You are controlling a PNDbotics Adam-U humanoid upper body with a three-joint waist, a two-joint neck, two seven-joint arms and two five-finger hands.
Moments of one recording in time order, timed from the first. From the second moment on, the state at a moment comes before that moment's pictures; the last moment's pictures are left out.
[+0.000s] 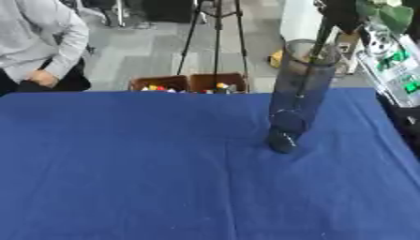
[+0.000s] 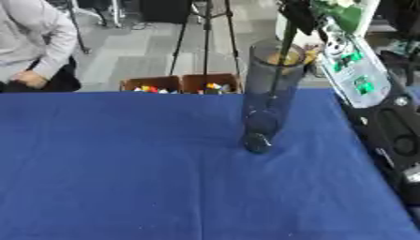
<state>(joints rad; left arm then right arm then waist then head) -0.44 0.61 0.13 -1.99 -0.19 -0.22 0.40 -1.00 -0.80 0.08 -1.29 0.15 0.29 -0.12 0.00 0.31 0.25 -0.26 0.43</state>
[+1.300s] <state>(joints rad) -0.44 0.61 0.13 -1.99 -0.19 -0.22 0.40 -1.00 -0.80 0.06 -1.28 0.32 0.27 0.11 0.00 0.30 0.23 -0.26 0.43</state>
